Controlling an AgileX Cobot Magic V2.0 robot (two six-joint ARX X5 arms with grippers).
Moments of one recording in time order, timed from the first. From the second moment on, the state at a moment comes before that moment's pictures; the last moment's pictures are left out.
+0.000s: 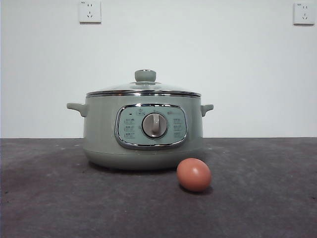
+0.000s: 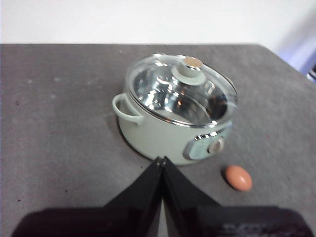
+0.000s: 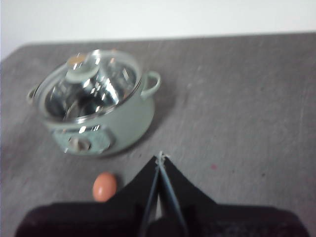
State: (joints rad) left arm 0.00 0.47 0.95 -0.88 0.41 -0.05; right arm -0.03 0.52 1.02 -0.95 -0.38 -0.02
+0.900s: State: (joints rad) left arm -0.04 0.54 1.05 -0.93 0.42 -0.01; right arm -0.03 0.55 1.08 -1.02 -0.44 -0.07
